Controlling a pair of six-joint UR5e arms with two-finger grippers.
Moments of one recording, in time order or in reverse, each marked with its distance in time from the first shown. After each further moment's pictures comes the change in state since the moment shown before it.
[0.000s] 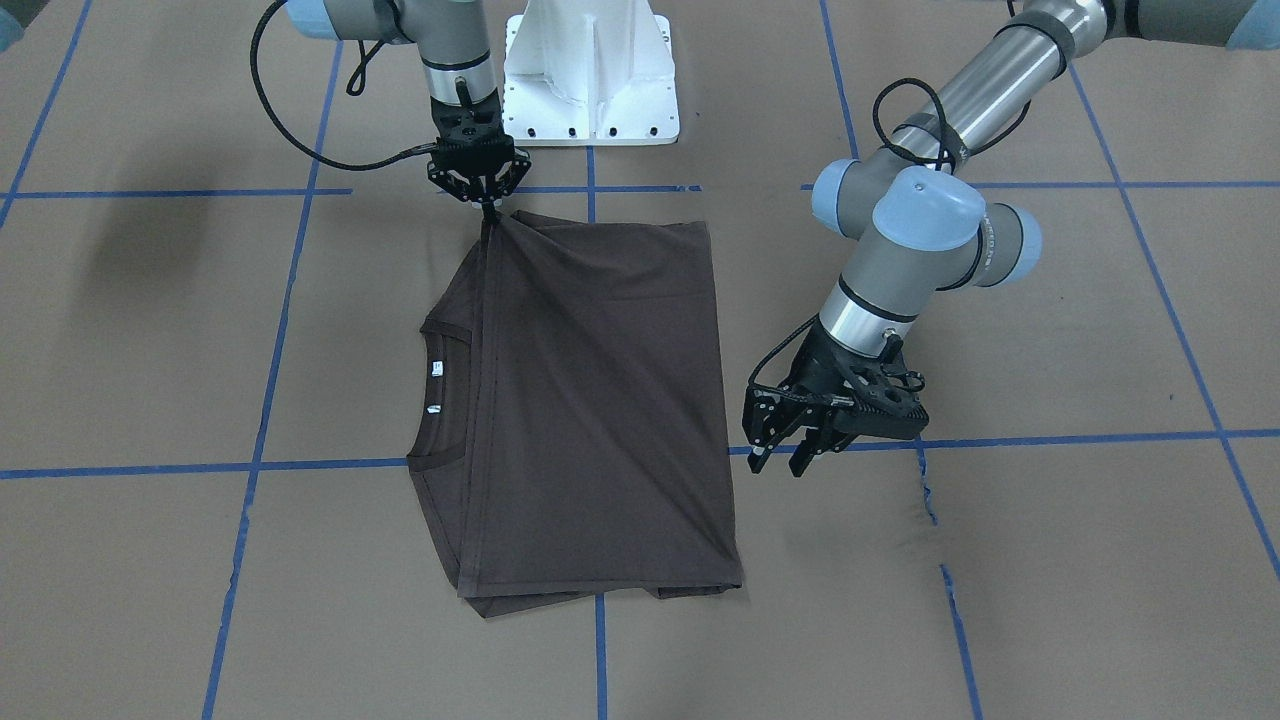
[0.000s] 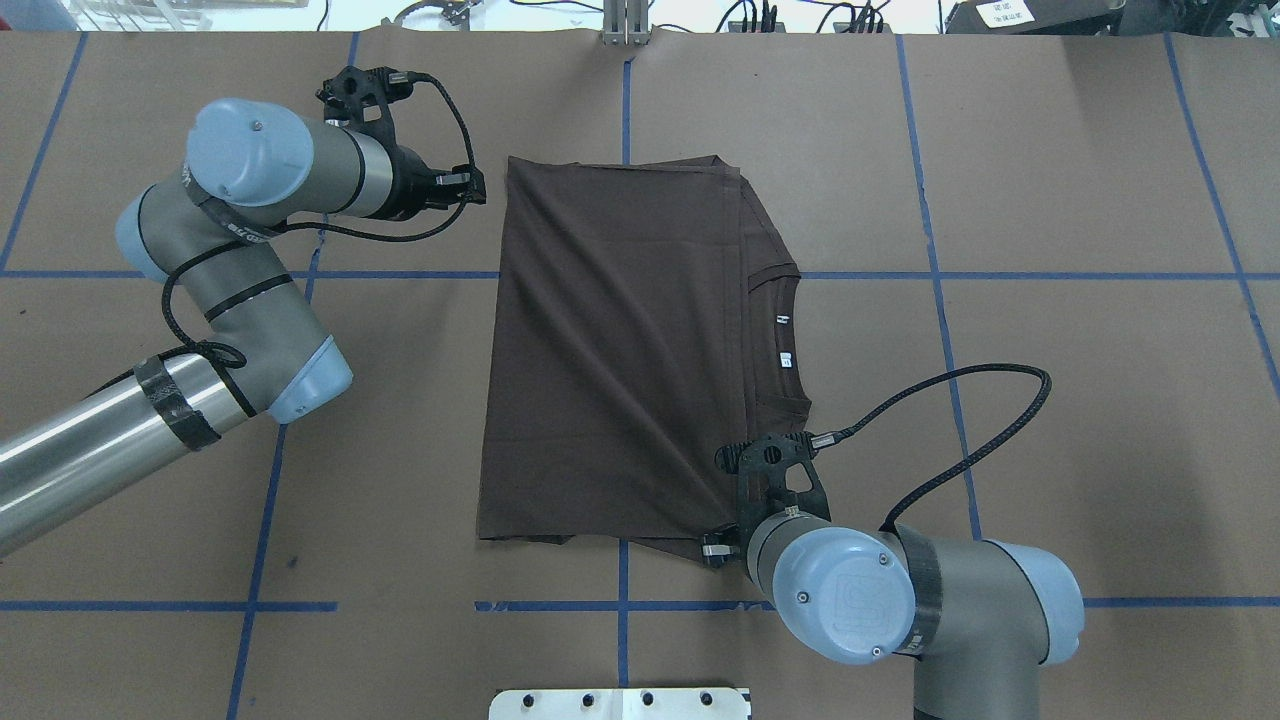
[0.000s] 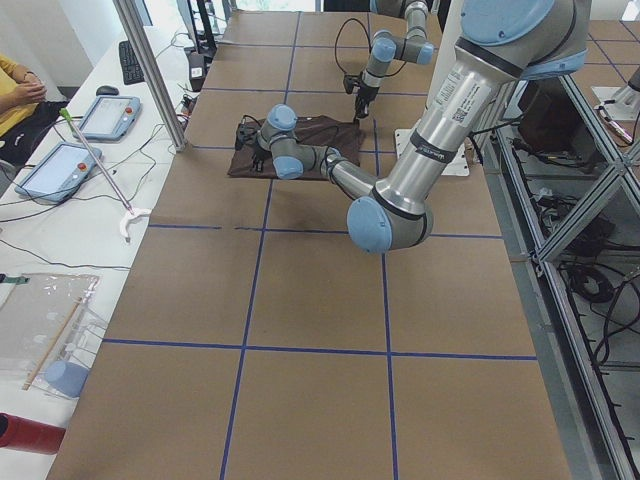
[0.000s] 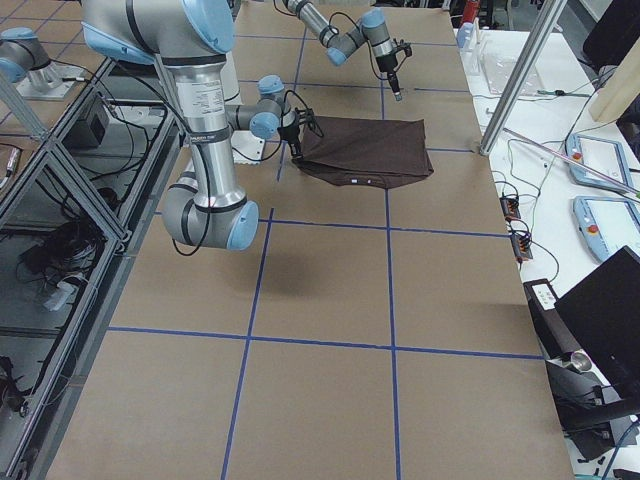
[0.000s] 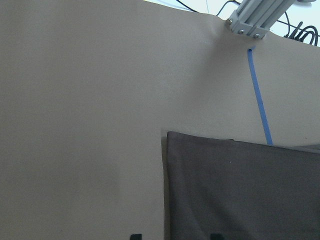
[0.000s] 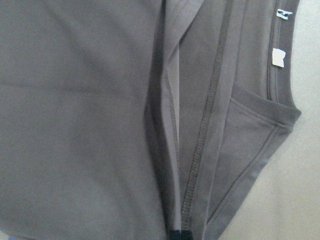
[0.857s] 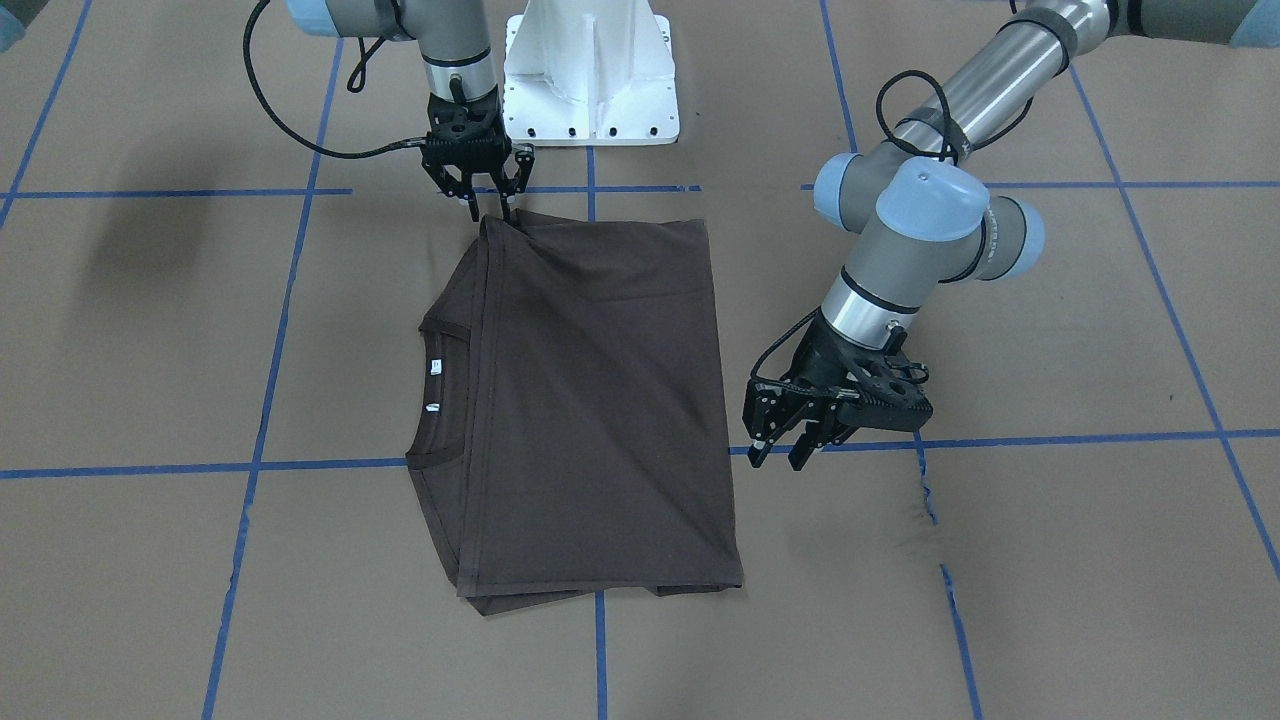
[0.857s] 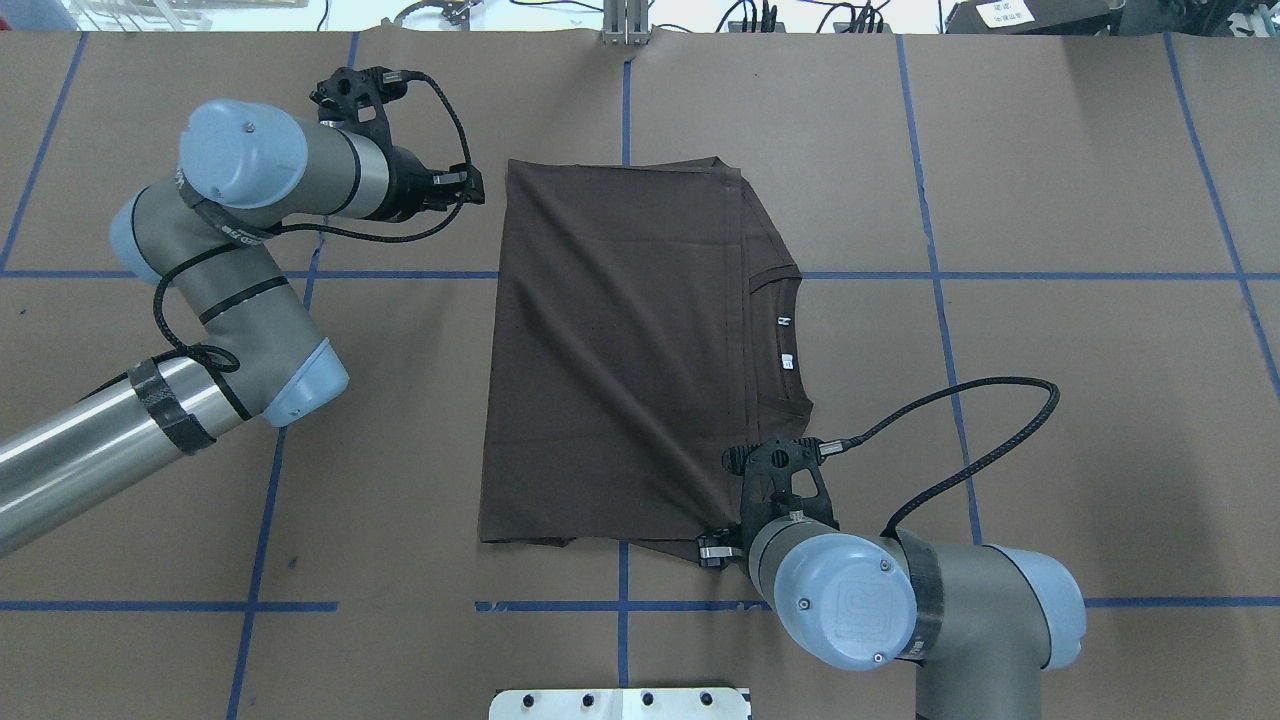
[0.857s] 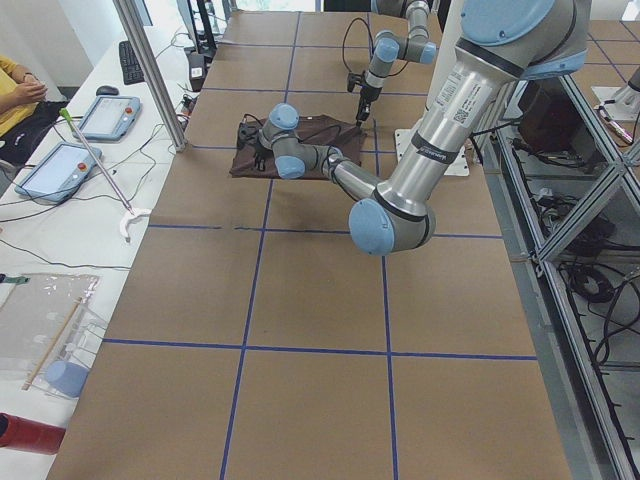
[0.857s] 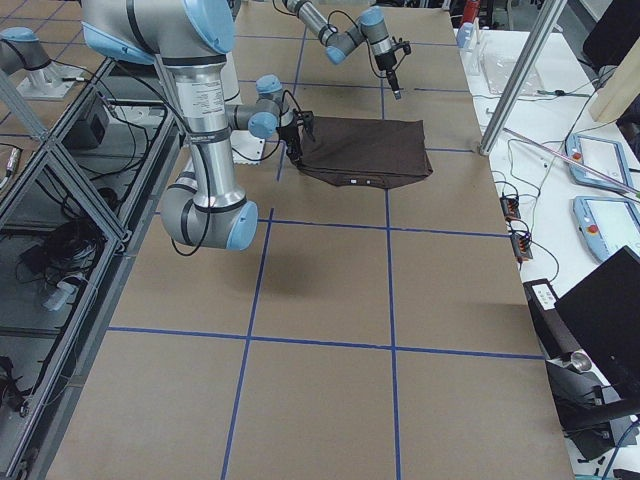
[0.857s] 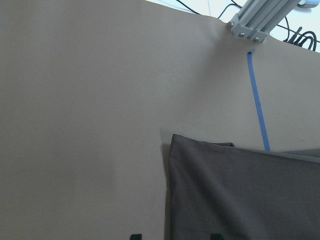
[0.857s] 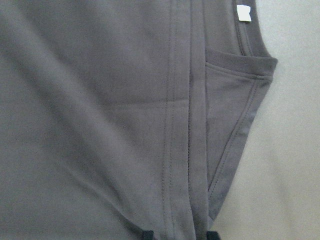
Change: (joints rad) left arm 0.000 0.010 -0.024 0.004 -0.001 -0.027; right arm -0.007 0.010 0.002 0.000 -0.021 0.285
